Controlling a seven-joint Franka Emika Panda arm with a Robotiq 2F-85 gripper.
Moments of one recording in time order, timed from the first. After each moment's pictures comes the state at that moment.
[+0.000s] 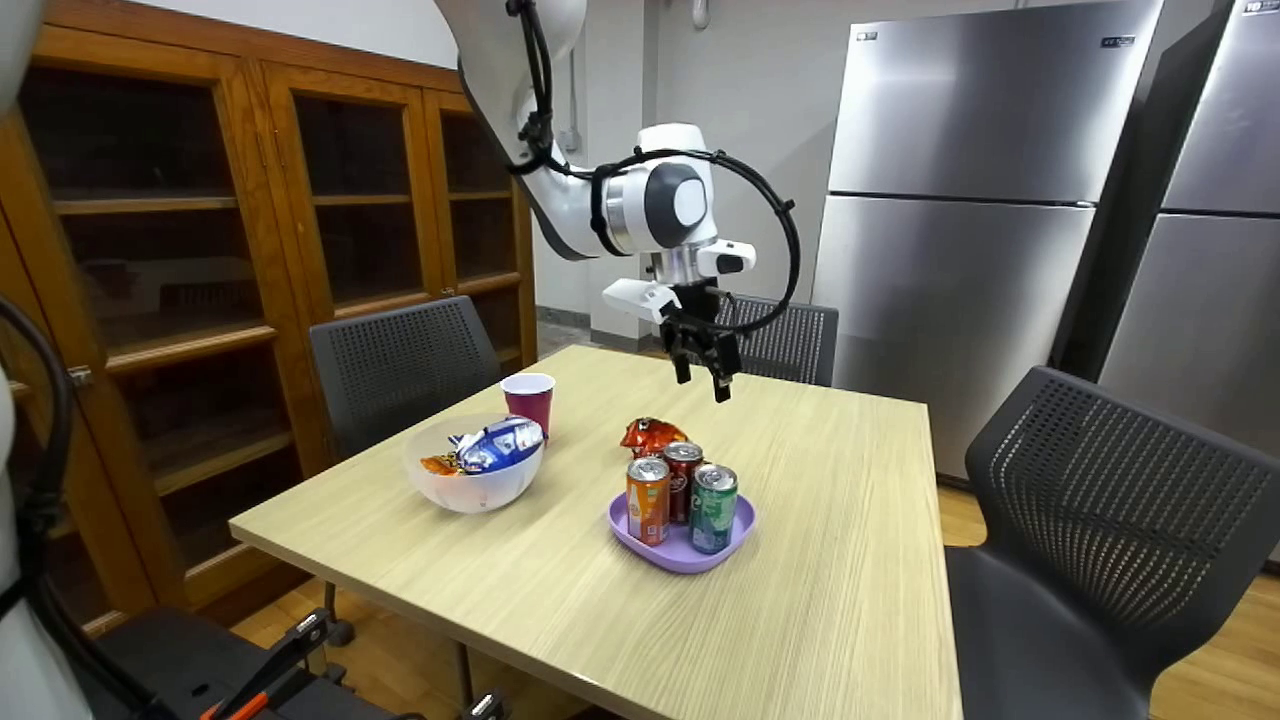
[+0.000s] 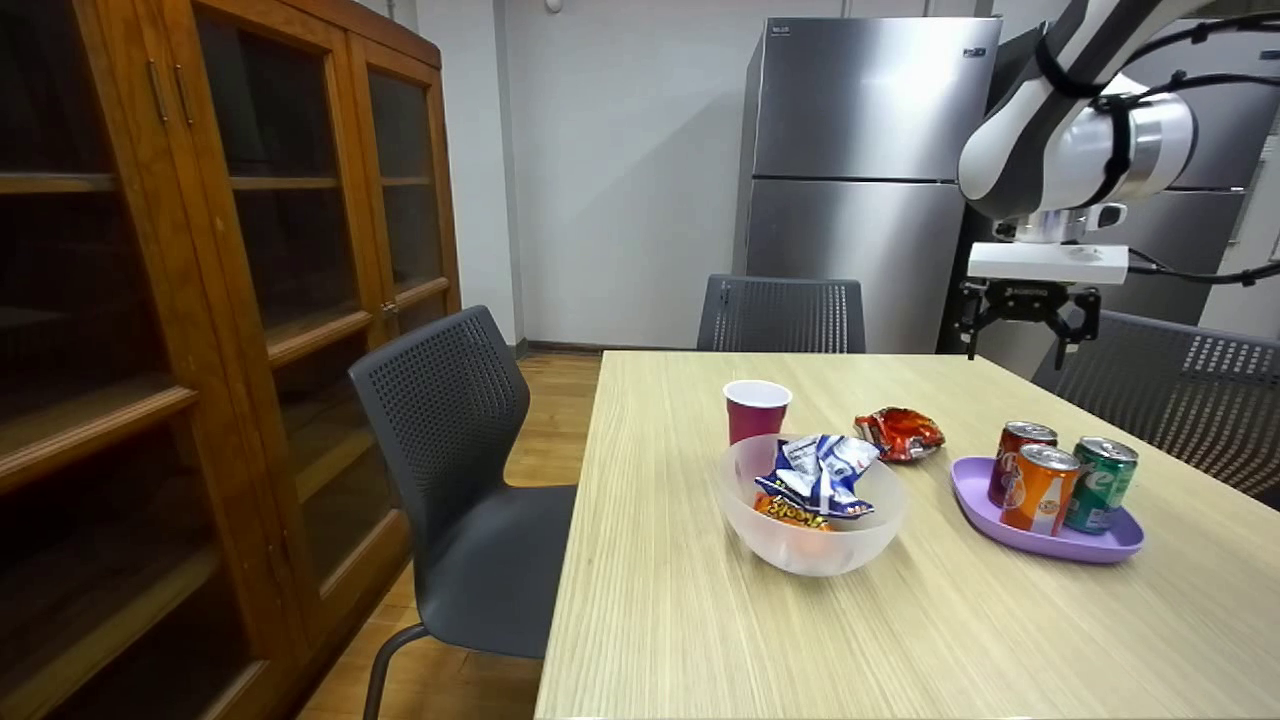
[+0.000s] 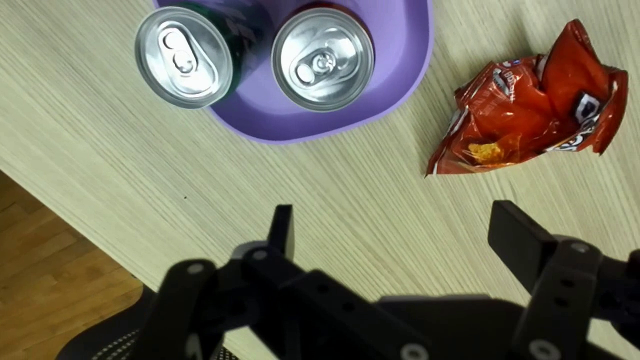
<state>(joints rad) 0.00 0.51 -0.21 -1.86 -0.09 2.51 0.46</state>
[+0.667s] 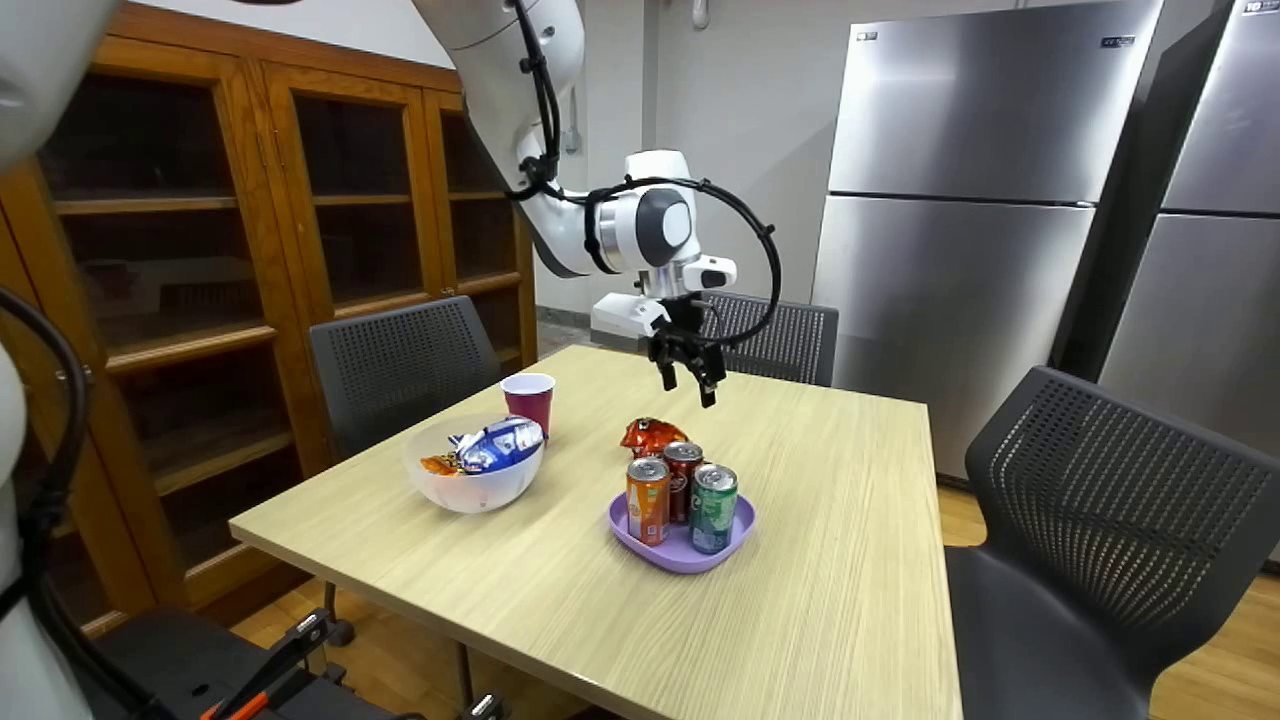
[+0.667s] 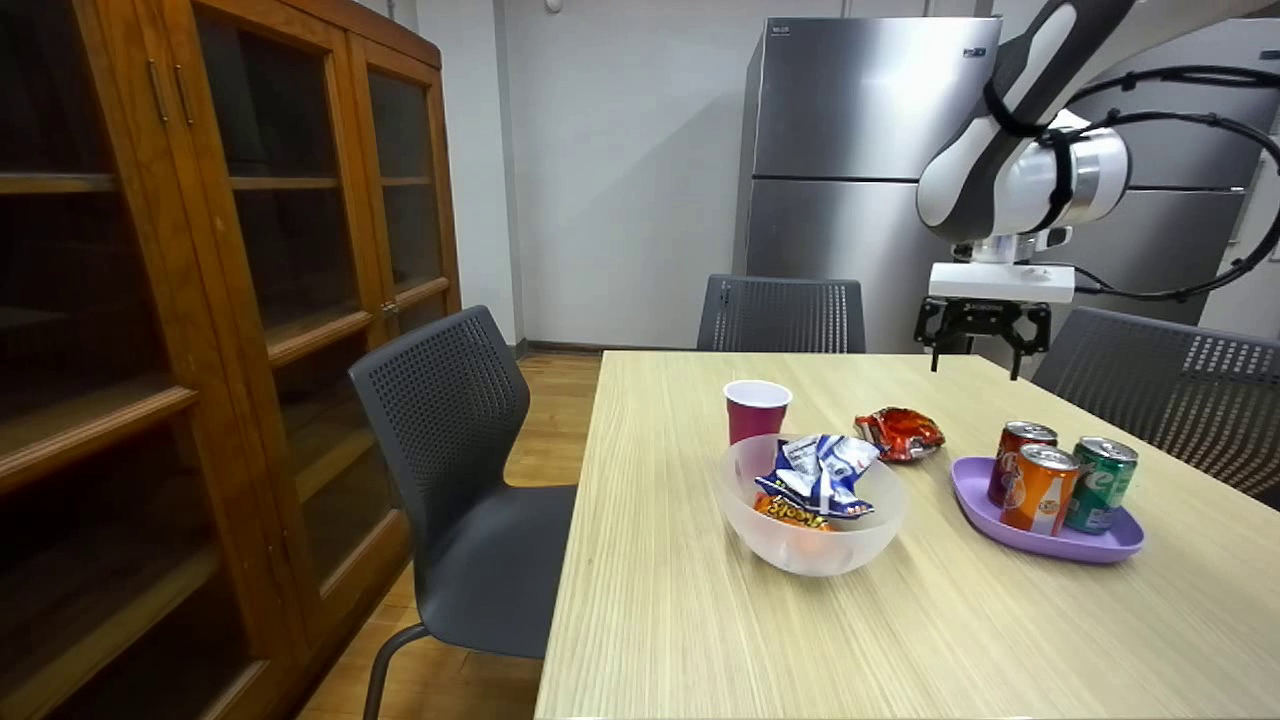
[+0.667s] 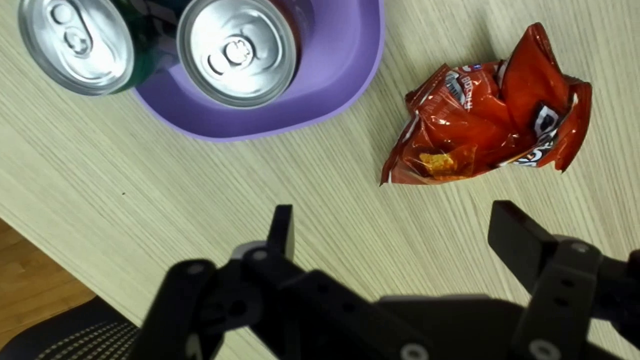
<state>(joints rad) 0.03 0.62 -0.19 -1.76 -0.08 2.51 0.46</state>
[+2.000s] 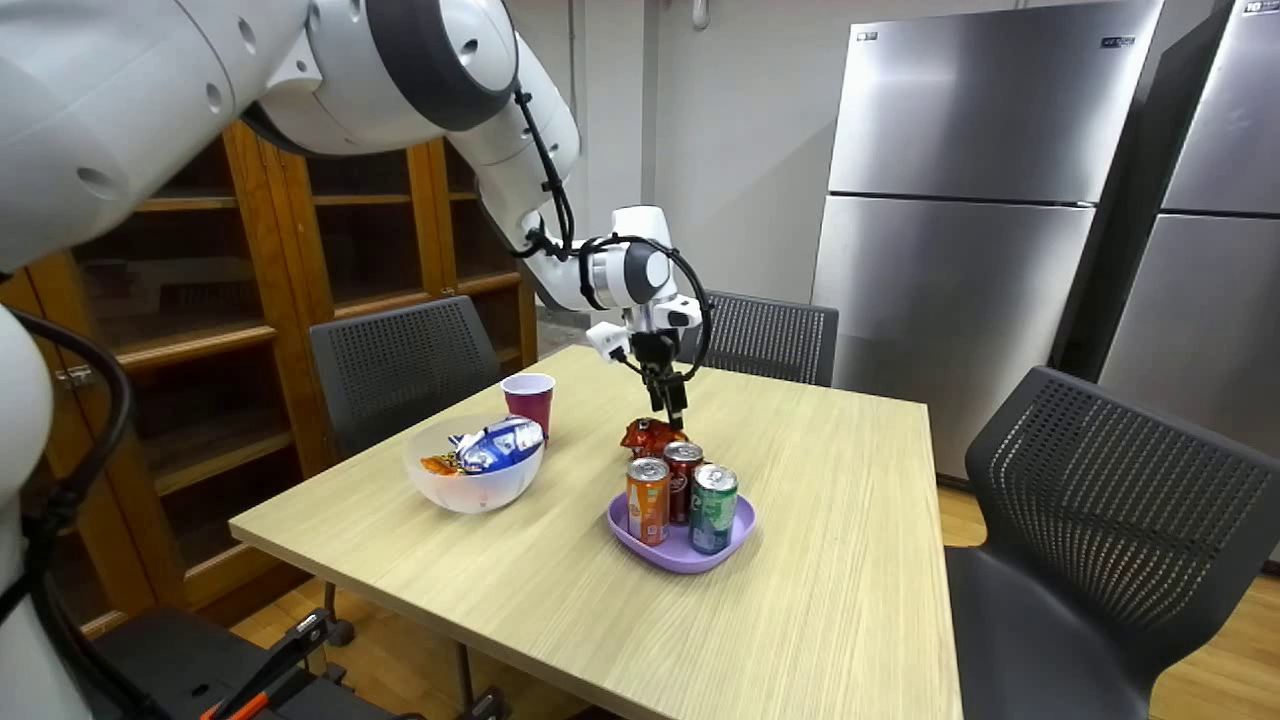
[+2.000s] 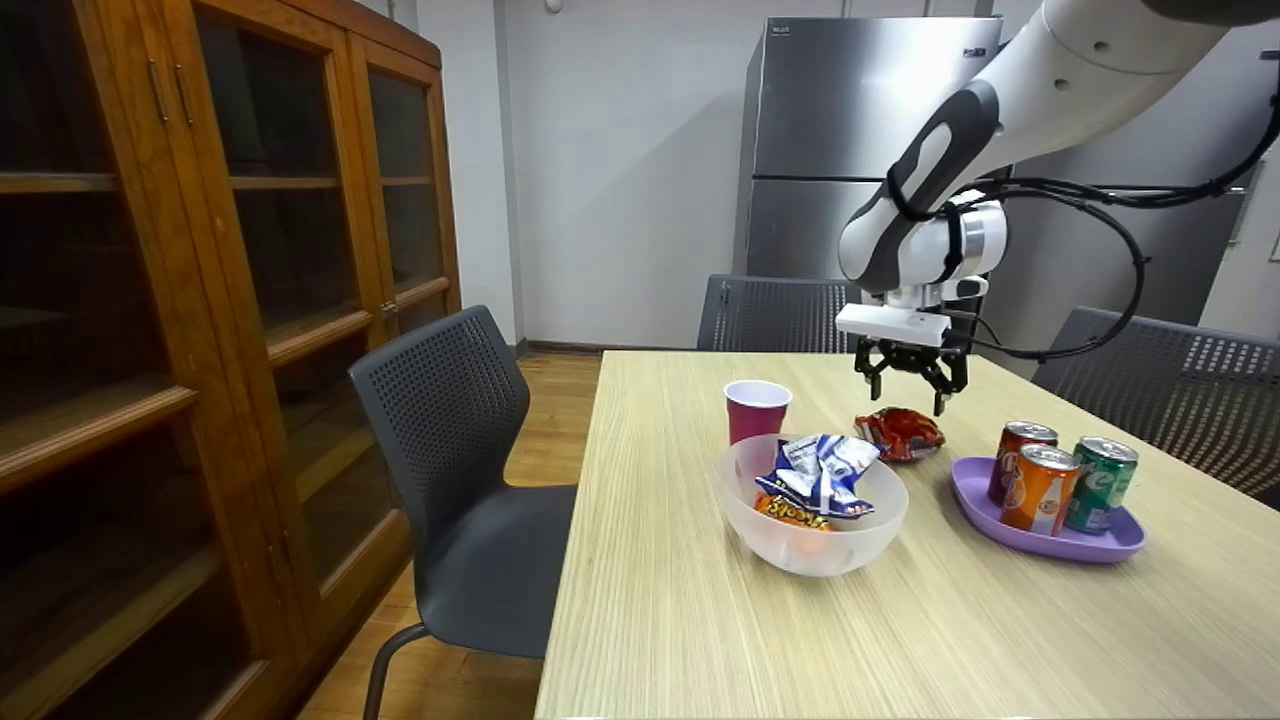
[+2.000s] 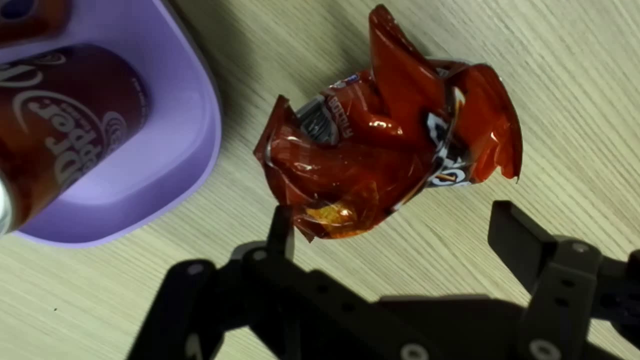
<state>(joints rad) 0.10 0.94 -0.20 -1.38 -0.03 2.37 0.81</state>
